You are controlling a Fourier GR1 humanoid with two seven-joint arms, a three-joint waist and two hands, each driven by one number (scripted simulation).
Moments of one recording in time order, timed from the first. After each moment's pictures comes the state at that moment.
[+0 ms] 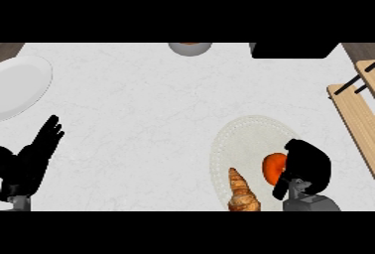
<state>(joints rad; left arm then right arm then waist) 0.03 0.39 0.05 -1.42 0.19 0.03 0.07 -0.06 -0.01 0.12 -1.66 1.27 0.45 0.92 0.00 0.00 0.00</state>
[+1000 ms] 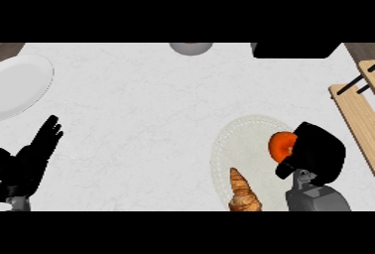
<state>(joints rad) 0.04 0.34 0.11 -1.43 0.14 -0.02 0.08 -0.14 -0.03 0.12 -1.74 1.40 0.36 0.96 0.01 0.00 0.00</state>
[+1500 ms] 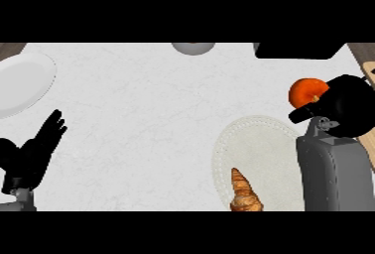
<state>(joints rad) -0.01 0.34 0.10 -1.41 0.13 -0.03 0.10 -0.51 -0.01 -0.13 -1.66 1.46 0.26 1.13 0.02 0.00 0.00</state>
